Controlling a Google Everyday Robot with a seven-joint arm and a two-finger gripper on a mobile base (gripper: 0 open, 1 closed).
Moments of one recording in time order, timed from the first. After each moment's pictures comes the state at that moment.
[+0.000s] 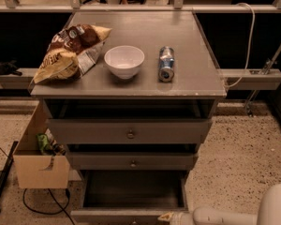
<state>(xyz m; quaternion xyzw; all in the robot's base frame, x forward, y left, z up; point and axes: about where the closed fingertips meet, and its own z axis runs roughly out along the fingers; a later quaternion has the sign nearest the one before) 0.391 -0.104 0.162 -0.61 0.71 0.19 0.29</state>
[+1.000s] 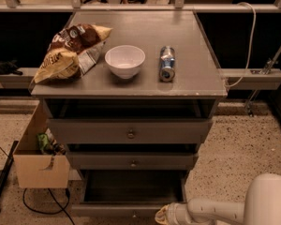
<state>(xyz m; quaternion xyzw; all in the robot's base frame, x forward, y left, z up) 0.433 -0.102 0.156 -0.62 0.71 0.16 0.29</state>
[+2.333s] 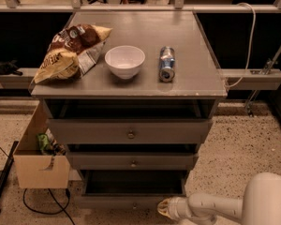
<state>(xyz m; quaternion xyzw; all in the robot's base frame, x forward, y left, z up) 0.464 -0.111 0.153 -0.61 0.72 0.13 0.30</state>
